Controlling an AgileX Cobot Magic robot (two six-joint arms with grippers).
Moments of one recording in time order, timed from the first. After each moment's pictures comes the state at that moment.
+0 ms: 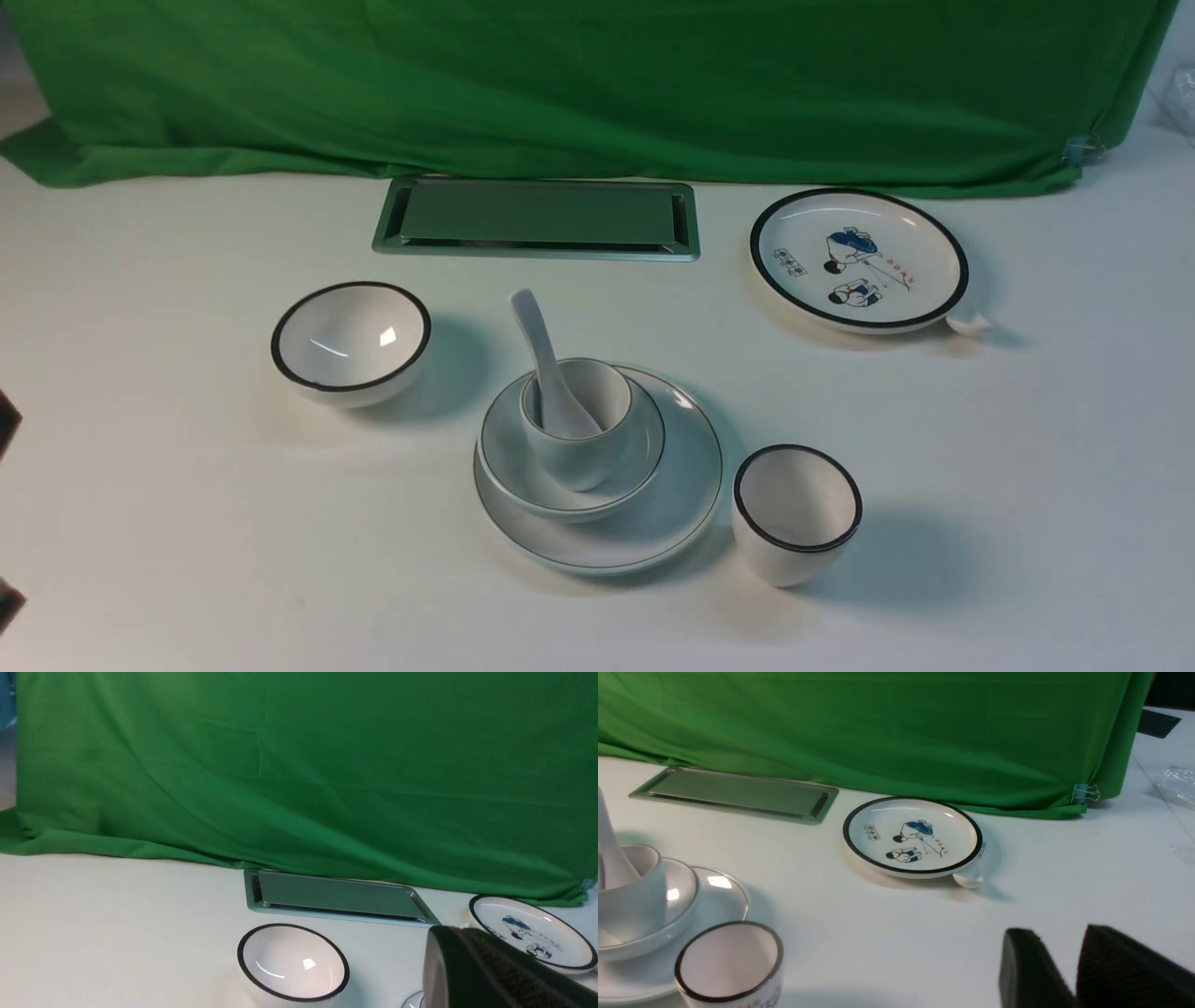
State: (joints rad) right arm 0.05 0.22 -0.38 0.18 0.32 -0.23; left arm -0.12 0.26 -0.27 -0.37 0.13 0.16
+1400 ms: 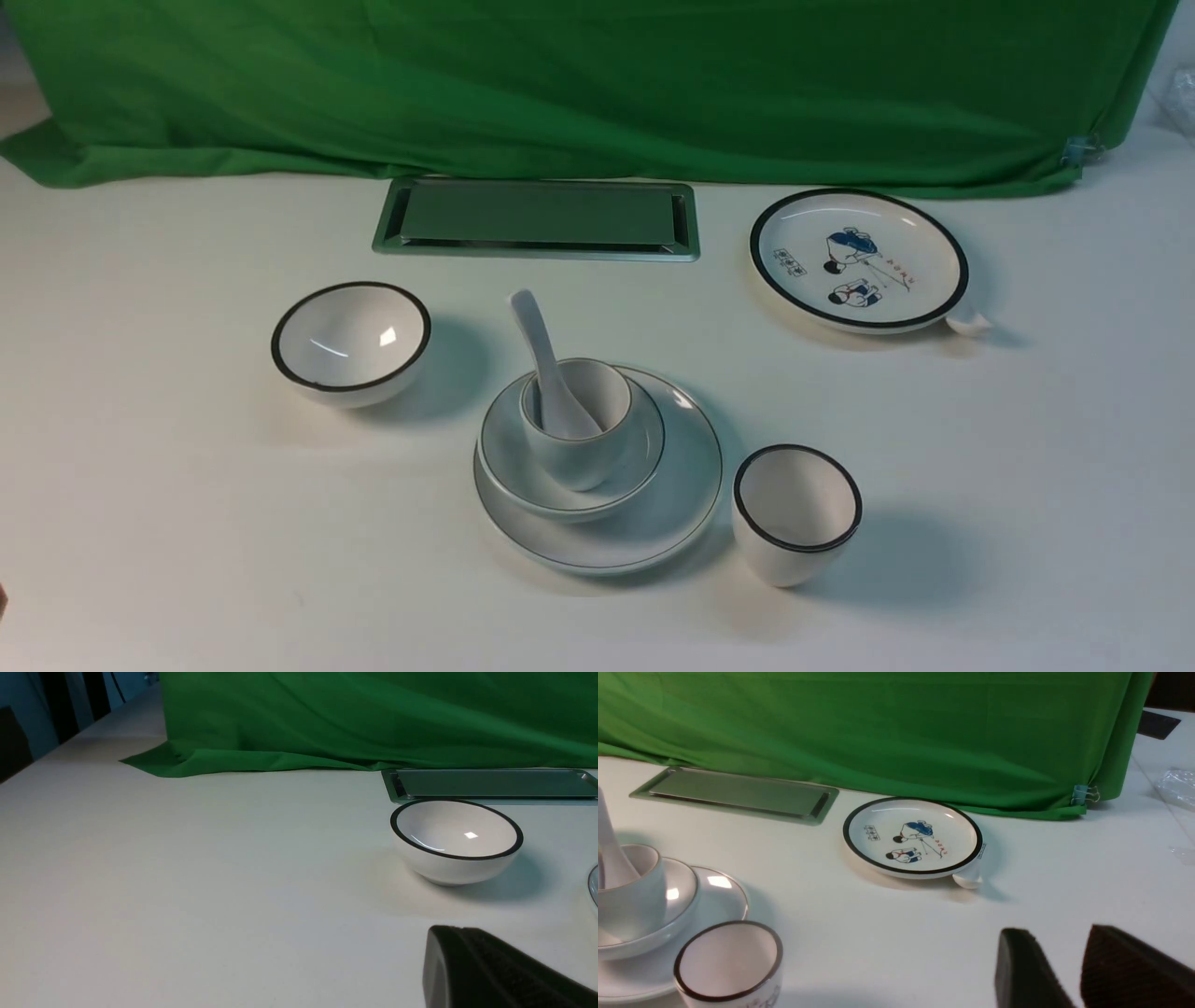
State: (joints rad) right arm 0.05 0.22 -0.38 0.18 0.32 -0.23; left arm 0.06 0.00 0.01 -0.05 0.22 0.08
